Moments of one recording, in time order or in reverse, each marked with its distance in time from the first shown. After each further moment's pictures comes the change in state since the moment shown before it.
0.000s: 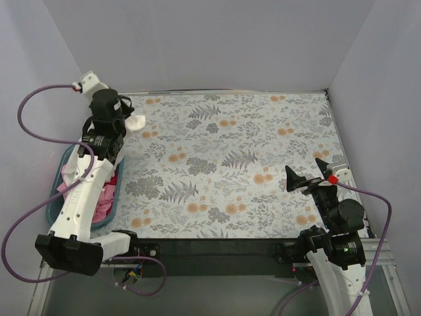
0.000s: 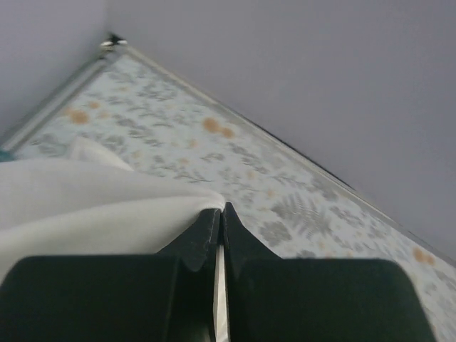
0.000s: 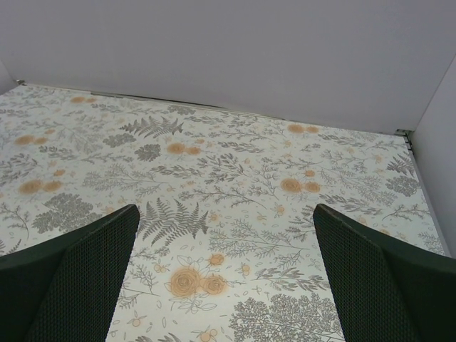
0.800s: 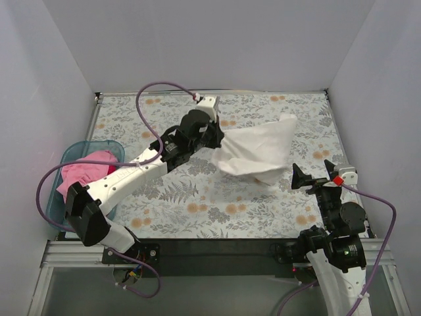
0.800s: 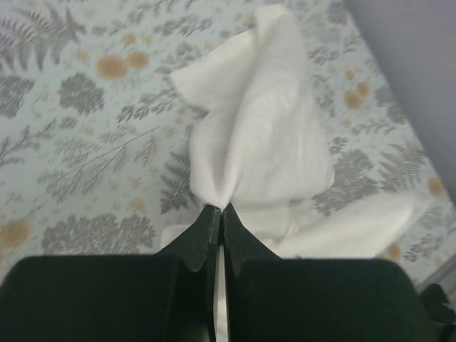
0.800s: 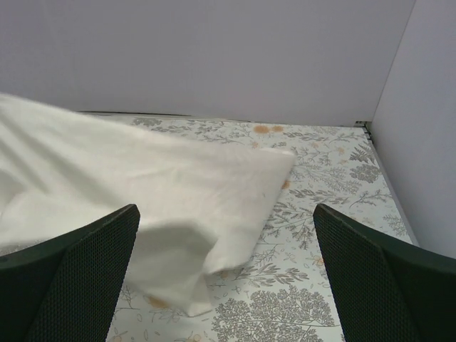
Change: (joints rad) left arm -0.688 0.343 0.151 0.109 0.362 0.124; right arm 0.000 -0.034 0.000 -0.011 0.133 0.004
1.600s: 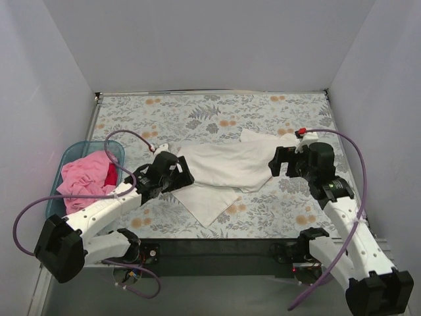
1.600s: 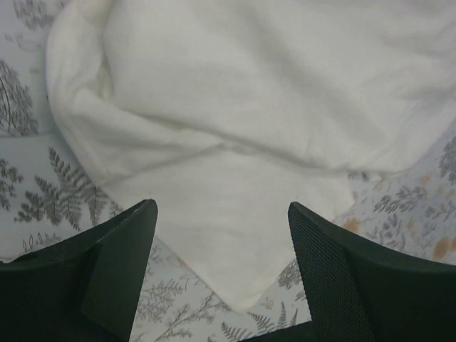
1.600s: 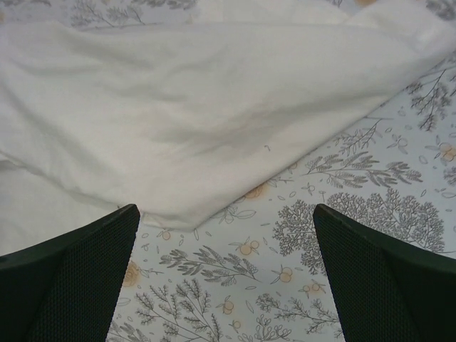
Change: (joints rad) left arm 0.169 -0.371 -0.689 -0.113 -0.027 -0.407; right arm 0.000 0.746 0.237 -0.144 -0.194 0.121
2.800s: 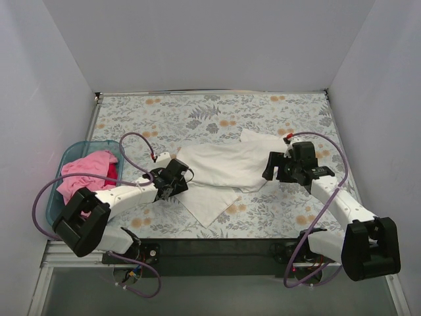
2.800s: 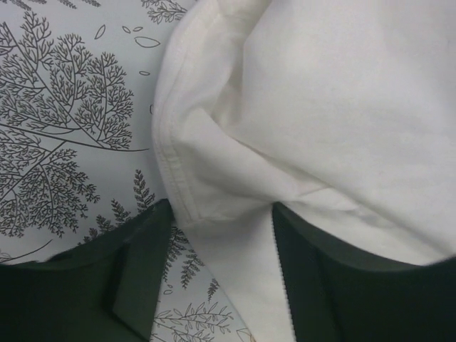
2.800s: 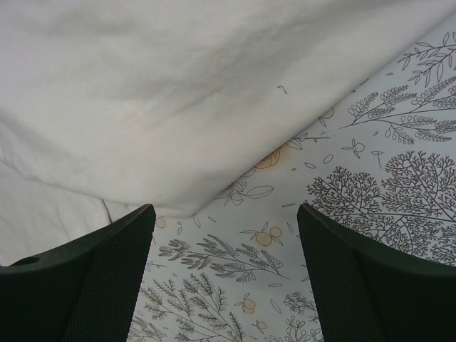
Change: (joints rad) left arm -0.044 0.230 -0.100 0.048 -0.243 -0.087; right arm 0.001 0.374 -0.050 0.057 -0.056 0.140
